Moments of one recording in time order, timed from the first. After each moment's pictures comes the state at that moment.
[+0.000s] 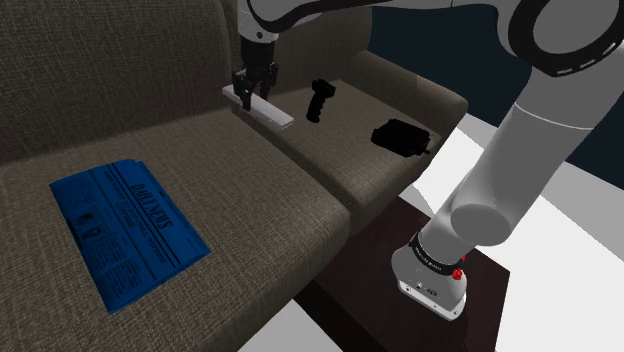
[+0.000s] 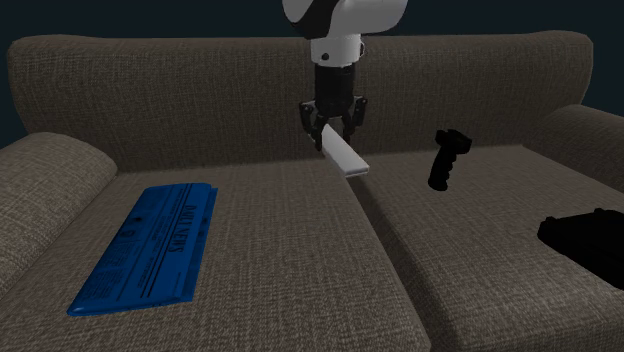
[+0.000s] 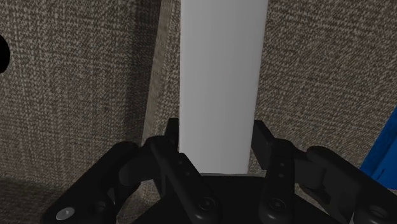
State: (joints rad) arm 0.02 0.12 0.25 -1.83 -0.06 1.96 0.15
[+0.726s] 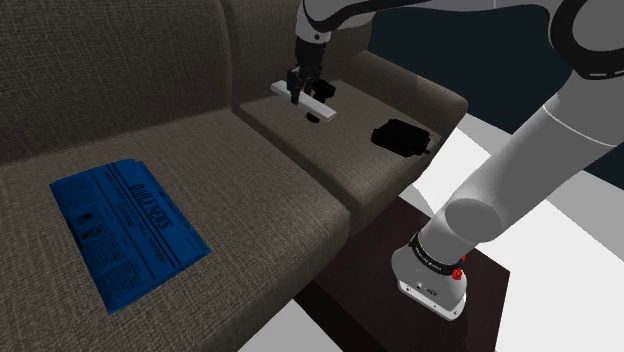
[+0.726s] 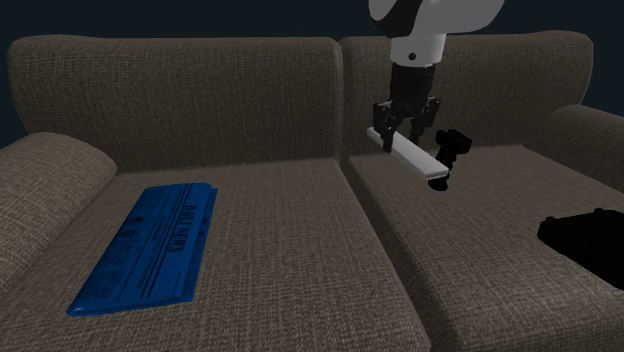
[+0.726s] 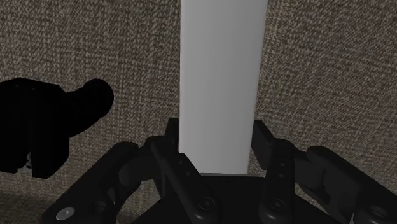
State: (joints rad) arm -0.11 -0.07 0.13 -2.05 -0.01 2.00 -0.11
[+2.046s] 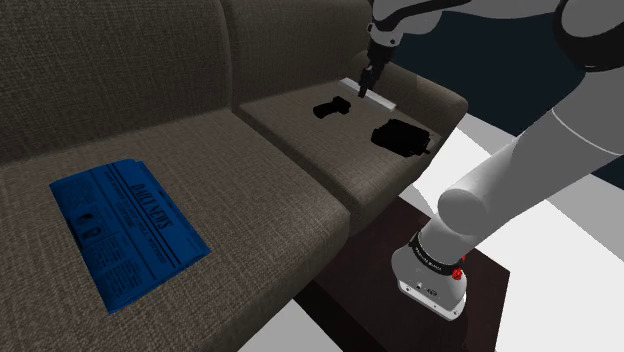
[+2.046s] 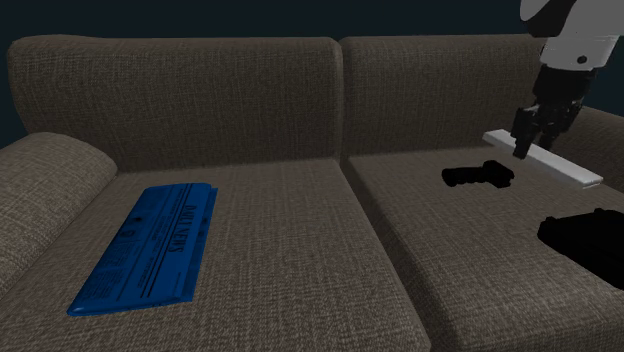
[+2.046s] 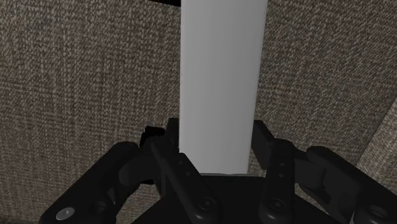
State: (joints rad) arm -0.32 -0.14 -0.15 -2.13 -0.03 2.02 -0.60
